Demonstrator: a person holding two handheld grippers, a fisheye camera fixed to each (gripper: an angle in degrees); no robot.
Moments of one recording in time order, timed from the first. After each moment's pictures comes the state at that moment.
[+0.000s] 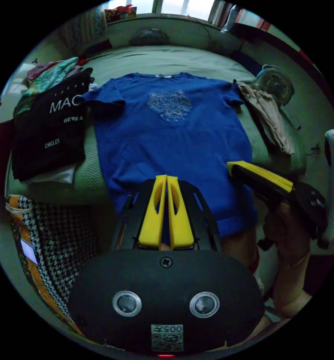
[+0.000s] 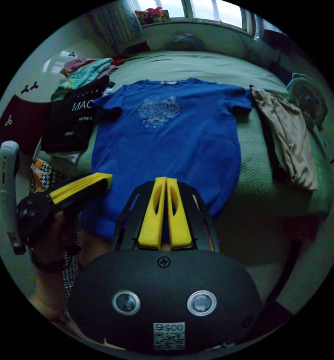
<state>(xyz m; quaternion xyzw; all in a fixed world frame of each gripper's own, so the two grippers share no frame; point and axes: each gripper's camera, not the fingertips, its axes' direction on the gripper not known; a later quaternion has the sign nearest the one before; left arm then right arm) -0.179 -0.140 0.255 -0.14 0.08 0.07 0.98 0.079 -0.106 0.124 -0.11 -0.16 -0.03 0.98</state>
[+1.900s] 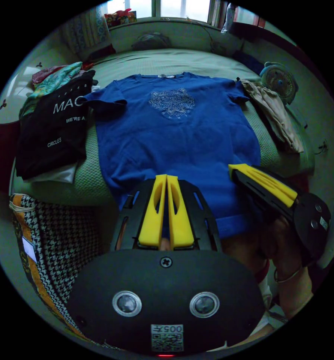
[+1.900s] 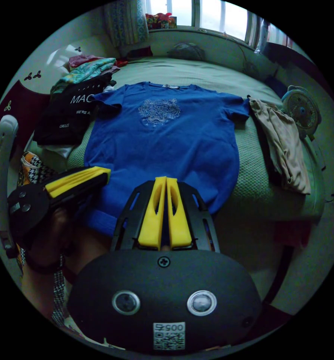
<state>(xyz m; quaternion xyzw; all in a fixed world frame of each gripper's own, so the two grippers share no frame) -0.018 -0.033 0.193 -0.11 0.06 0.08 0.99 -0.007 -0.035 0.072 -0.07 -0.11 -0.05 0.99</state>
